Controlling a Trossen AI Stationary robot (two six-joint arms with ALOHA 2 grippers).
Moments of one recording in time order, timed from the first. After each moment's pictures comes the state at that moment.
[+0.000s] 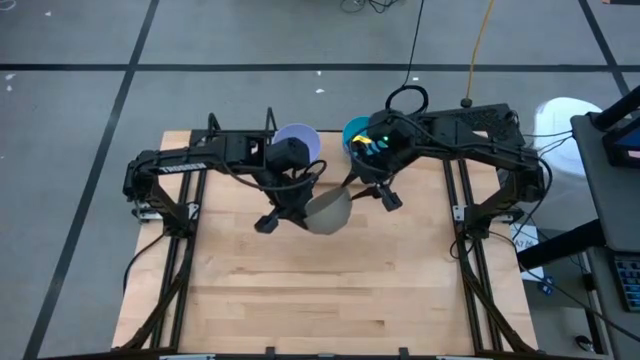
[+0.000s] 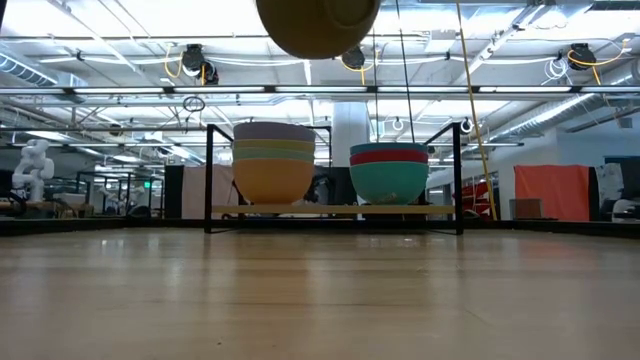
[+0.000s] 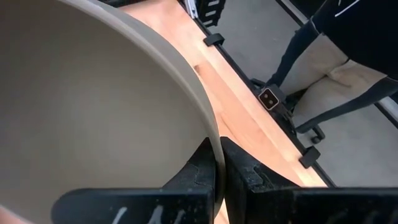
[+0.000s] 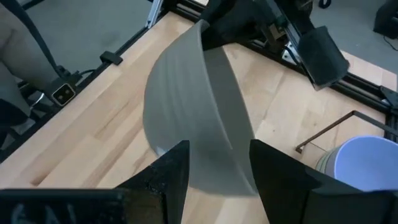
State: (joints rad) left arm 0.08 1.65 1.79 -1.06 0.63 0.40; right arm -0.17 1.53 1.78 -1.02 -0.45 -0.54
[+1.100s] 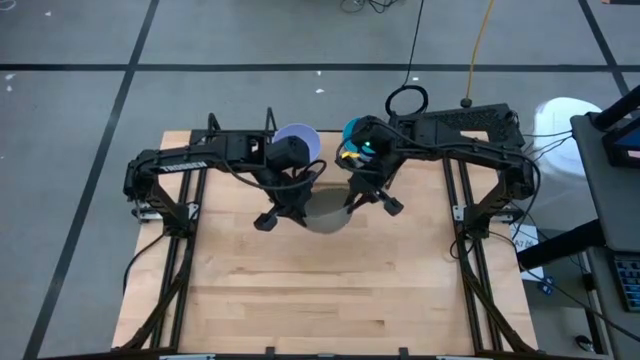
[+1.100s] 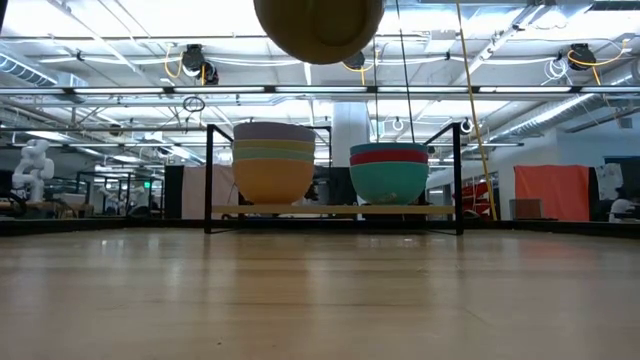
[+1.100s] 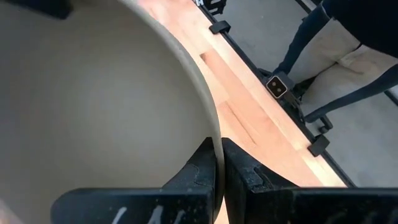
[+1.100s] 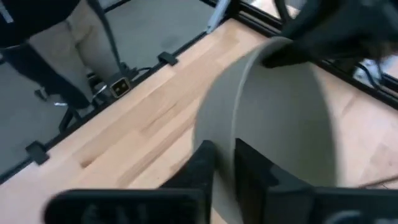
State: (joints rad) left arm 0.11 1.65 1.79 -1.08 0.59 0.46; right arm -0.16 1.62 1.78 -1.06 -0.68 -0.68
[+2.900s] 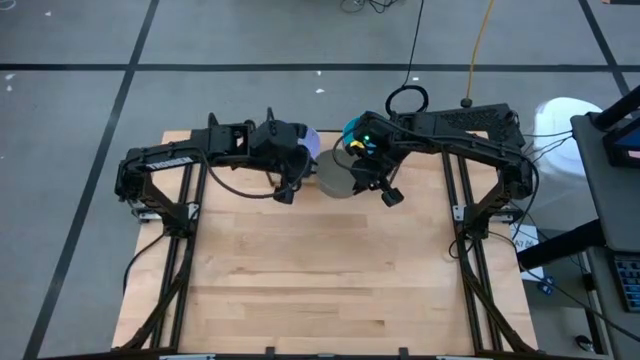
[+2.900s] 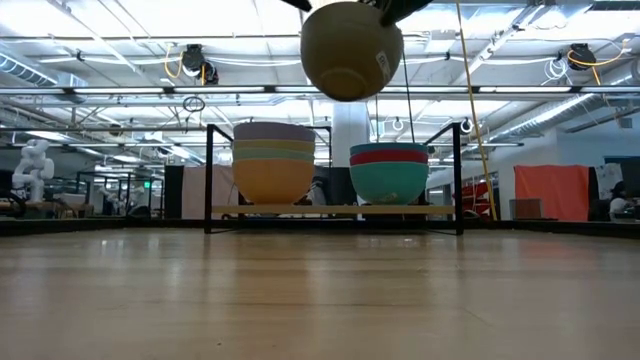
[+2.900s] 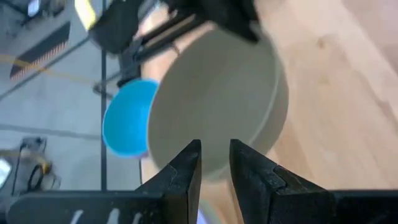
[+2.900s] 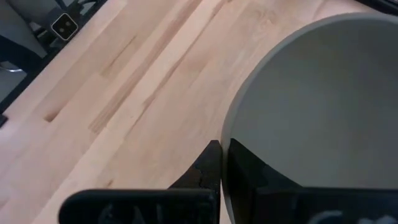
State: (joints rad) left arm 0.12 1.58 1.80 -0.93 -0.09 0.57; right arm -0.25 1.62 1.78 -1.23 -0.45 -0.70
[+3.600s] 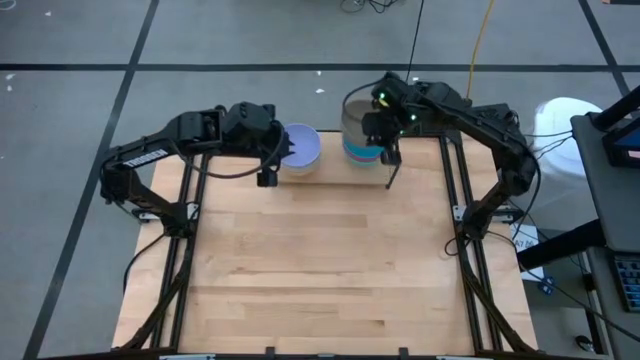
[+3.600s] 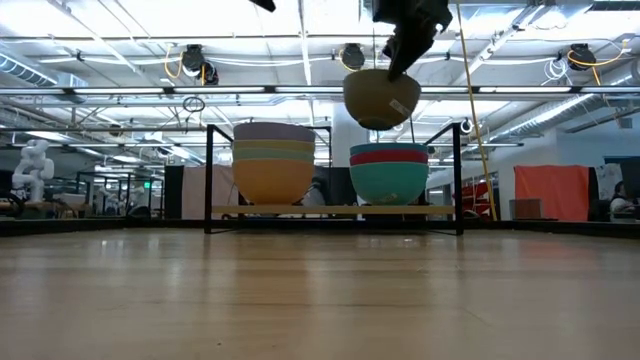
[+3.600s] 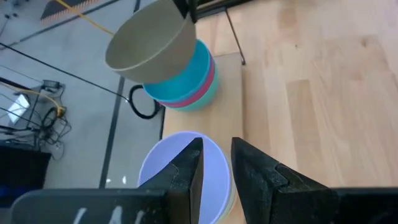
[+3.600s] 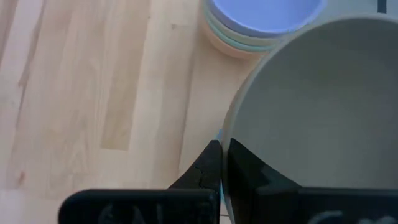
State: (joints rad) left arm 0.20 1.46 1.79 -1.04 -0.17 0.40; right arm -0.54 1.61 1.78 -1.24 -0.23 -0.61
